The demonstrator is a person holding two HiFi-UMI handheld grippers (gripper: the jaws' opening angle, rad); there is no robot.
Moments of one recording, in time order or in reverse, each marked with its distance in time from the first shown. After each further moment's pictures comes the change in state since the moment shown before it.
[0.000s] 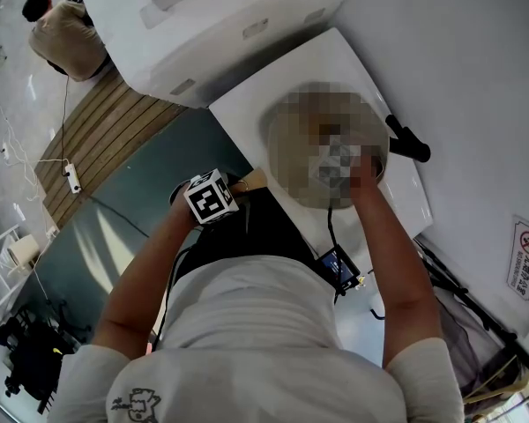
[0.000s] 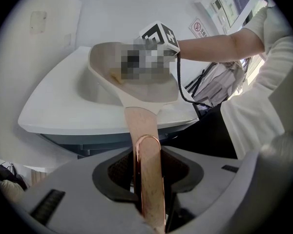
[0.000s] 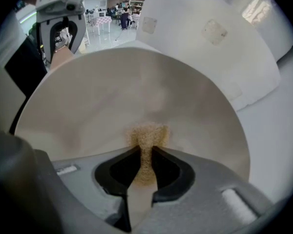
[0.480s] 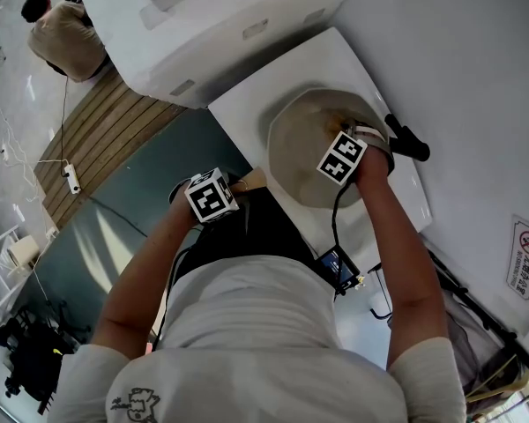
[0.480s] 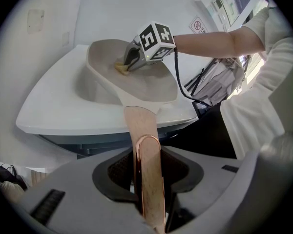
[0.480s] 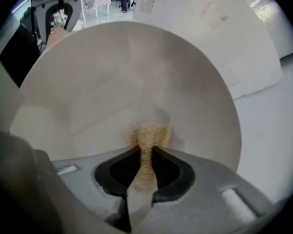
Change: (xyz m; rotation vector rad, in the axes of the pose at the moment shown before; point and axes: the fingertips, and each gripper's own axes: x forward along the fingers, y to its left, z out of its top) left arm 0.000 0.001 -0.001 0.008 0.022 -0.015; right arm 0.003 -0.026 -0.046 -0.045 0.182 -0.041
